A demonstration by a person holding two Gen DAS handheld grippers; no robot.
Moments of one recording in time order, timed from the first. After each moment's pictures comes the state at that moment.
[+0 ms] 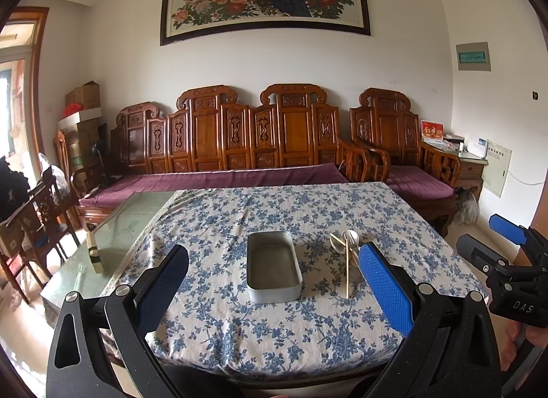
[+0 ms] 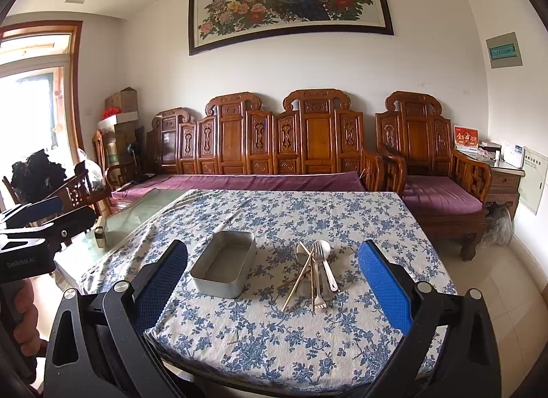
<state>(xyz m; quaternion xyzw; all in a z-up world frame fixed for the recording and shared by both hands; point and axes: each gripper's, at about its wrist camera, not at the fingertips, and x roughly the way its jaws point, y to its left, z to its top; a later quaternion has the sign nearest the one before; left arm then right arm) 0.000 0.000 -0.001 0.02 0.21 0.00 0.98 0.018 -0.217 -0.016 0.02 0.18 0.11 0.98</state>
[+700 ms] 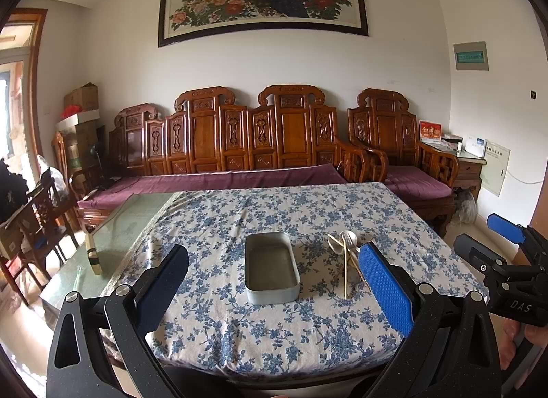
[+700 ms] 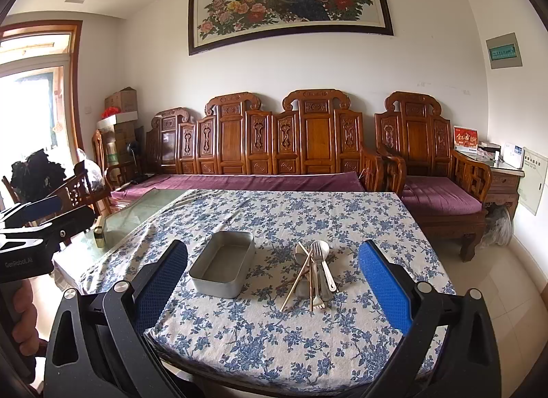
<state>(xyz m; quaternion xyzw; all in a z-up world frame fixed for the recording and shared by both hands) 0.001 -0.004 0.002 0.02 0.20 0.00 0.98 0.020 -0.221 -0.015 0.02 0.18 0.11 0.98</state>
